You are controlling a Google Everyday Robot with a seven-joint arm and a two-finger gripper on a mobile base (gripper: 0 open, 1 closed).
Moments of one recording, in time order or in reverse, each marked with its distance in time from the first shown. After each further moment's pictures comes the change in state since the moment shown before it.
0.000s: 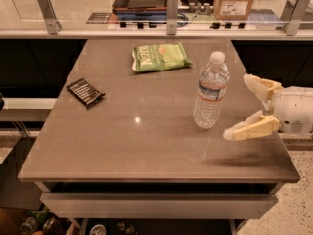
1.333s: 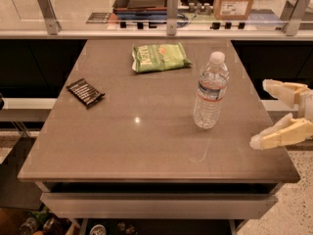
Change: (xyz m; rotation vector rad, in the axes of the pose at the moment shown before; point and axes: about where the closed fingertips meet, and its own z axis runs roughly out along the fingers) arm -0.006 0.016 -0.051 -0.037 0.097 0.088
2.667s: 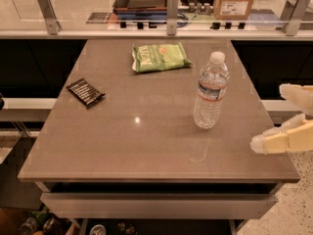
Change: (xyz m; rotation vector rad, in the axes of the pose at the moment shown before) arm -0.030 0.040 -0.025 0.137 0.116 0.157
